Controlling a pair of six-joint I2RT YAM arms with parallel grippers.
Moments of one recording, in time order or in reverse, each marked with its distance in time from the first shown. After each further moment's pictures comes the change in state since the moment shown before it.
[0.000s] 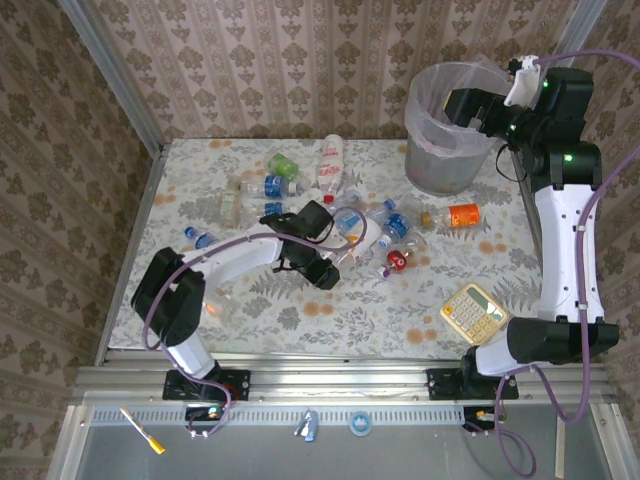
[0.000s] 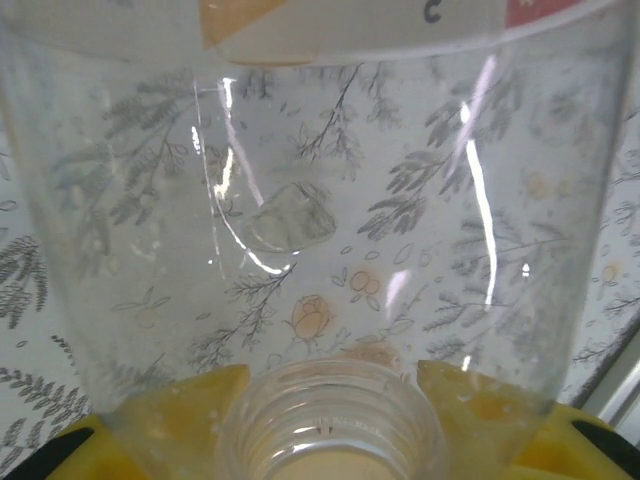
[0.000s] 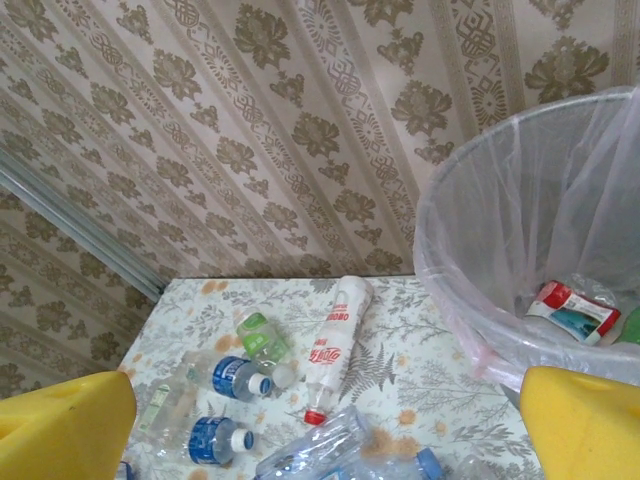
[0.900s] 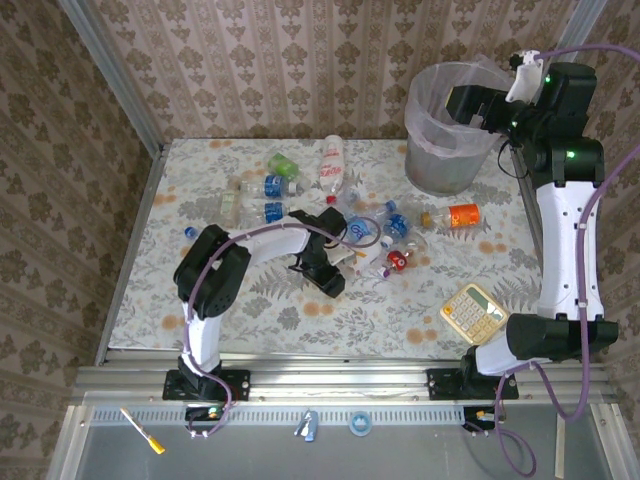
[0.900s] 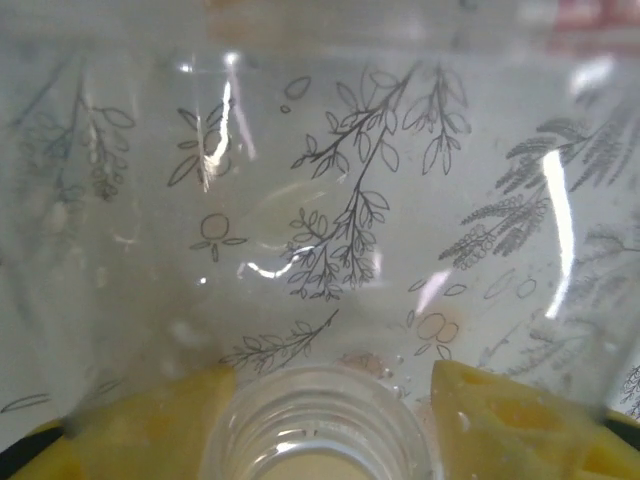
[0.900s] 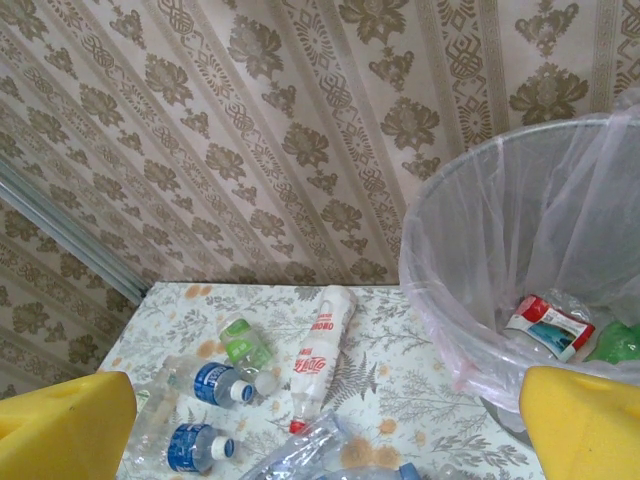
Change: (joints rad) left arm 0.000 0.304 0.144 -0.117 0.005 0.024; right arm 0.000 0.021 0.053 -0.027 0.031 -0.050
